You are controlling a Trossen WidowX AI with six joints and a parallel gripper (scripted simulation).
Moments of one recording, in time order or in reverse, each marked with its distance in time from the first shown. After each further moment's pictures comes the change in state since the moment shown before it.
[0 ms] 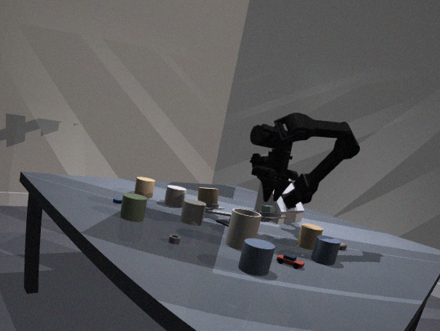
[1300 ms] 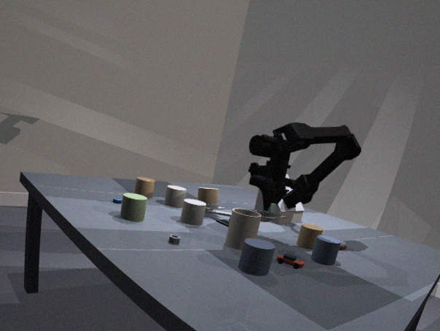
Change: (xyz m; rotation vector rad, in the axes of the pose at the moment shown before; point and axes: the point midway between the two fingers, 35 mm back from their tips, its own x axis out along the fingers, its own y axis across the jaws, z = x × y) arm 0.027 -0.002 -0.001 0.028 0.005 -0.005
